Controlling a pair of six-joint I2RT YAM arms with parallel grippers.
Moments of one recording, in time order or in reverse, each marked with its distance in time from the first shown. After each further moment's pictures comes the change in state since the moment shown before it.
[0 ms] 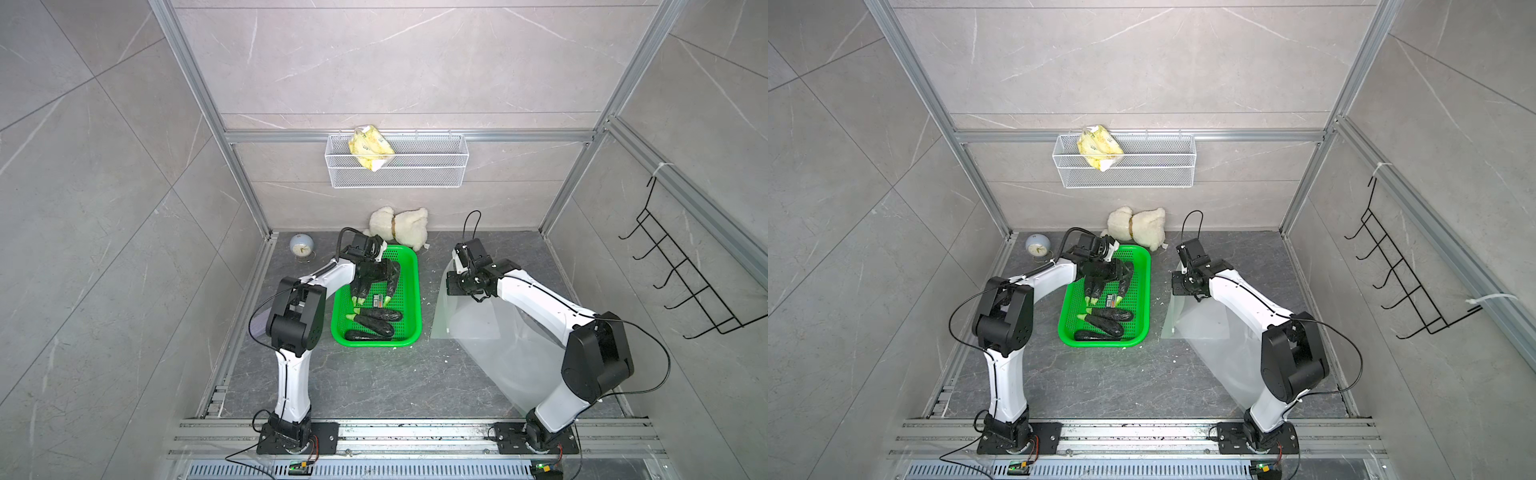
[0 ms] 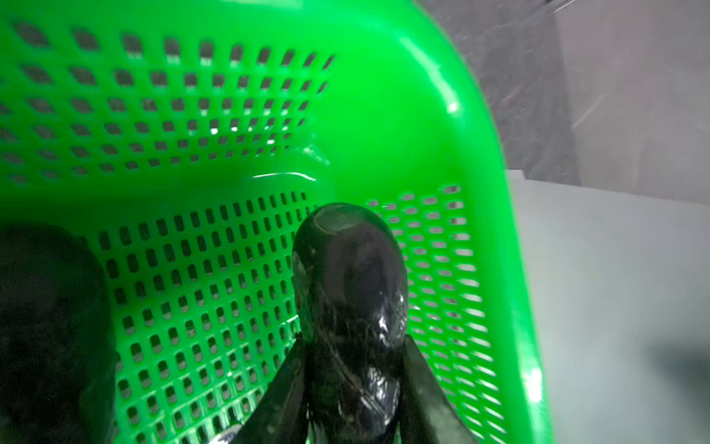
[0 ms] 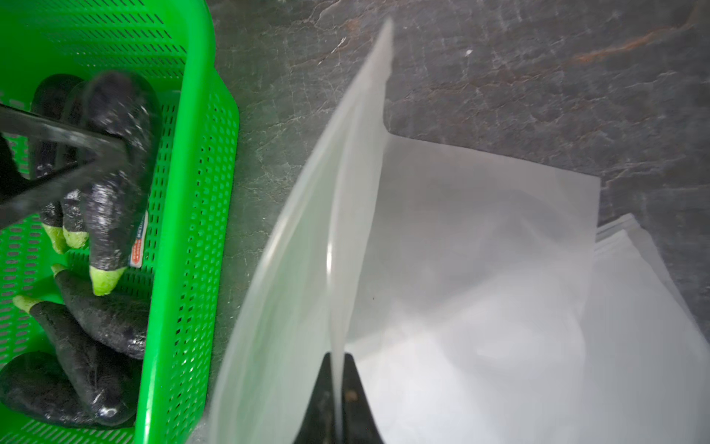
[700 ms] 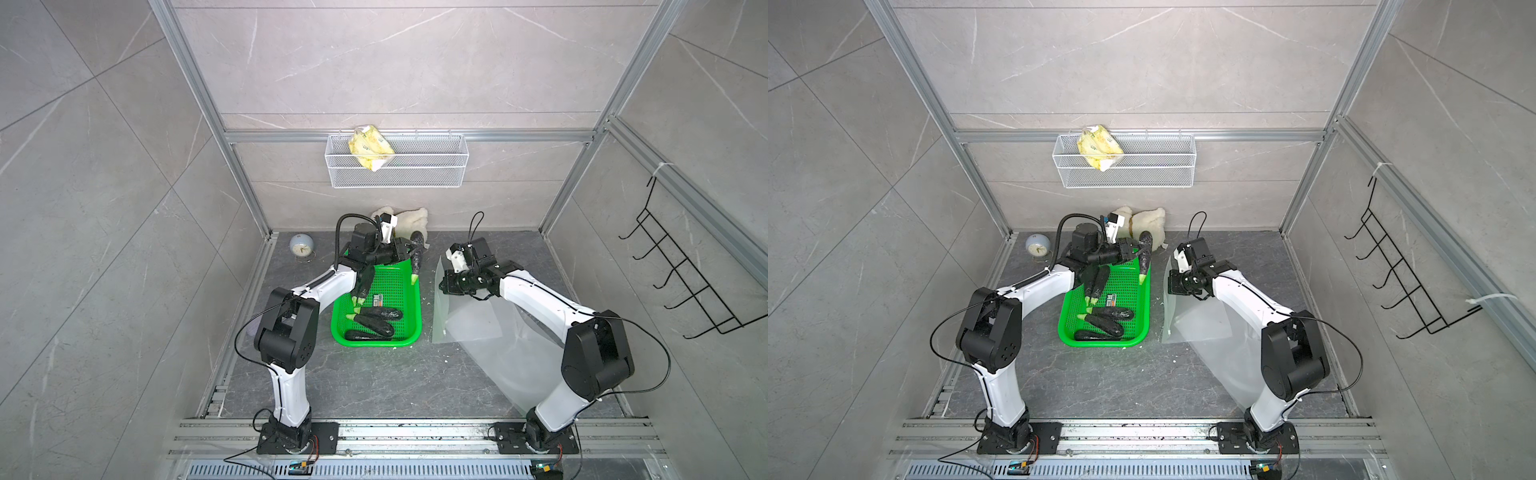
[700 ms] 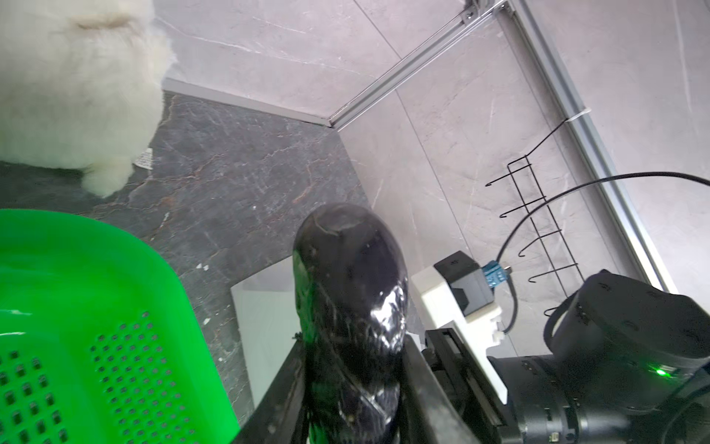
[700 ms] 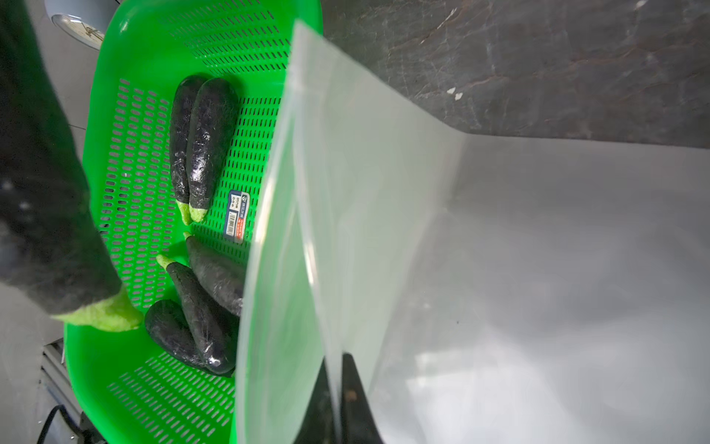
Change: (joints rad) left arm -0.084 -0.105 -0.100 0.567 0.175 -0.378; right arm -0.044 0.001 -0.034 0.100 -0.299 0.027
